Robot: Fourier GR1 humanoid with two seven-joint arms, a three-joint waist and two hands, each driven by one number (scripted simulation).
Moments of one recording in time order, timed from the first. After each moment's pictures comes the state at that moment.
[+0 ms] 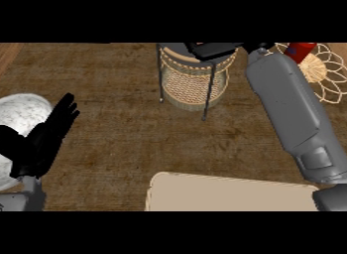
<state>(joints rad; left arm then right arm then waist) -0.08 0.22 0.05 -1.59 0.12 -0.06 0.25 -1.10 -0.17 -0.03 -0.74 0.61 -0.11 -0.12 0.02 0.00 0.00</state>
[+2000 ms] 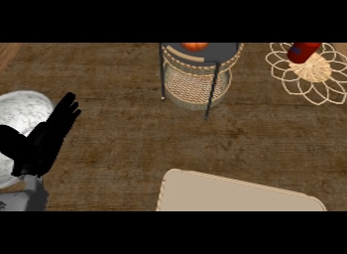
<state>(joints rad) -0.09 0.20 0.07 -1.58 0.10 -0.09 0.23 -1.24 -0.58 -0.61 -0.35 0.12 0.00 -0.24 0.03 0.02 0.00</state>
